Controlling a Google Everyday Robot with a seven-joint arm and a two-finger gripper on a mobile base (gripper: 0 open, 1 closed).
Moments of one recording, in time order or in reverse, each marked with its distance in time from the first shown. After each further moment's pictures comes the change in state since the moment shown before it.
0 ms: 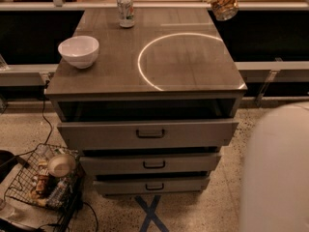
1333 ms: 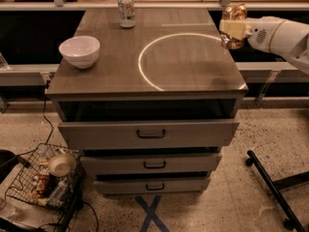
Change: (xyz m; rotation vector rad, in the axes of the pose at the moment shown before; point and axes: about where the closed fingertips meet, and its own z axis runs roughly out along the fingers) arm 0.082 -0.021 -0.017 -0.248 -0.523 0.012
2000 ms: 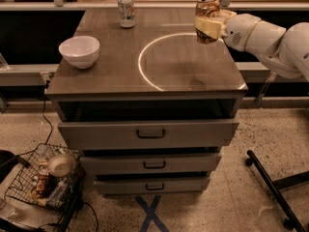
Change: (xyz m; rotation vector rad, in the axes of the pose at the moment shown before) arm -0.015 0.067 0.038 -0.198 -0.154 -0.171
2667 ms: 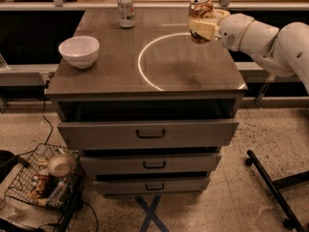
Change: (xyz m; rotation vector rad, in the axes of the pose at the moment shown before) arm 0.001 0.015 0.016 -0.052 -0.013 -0.066
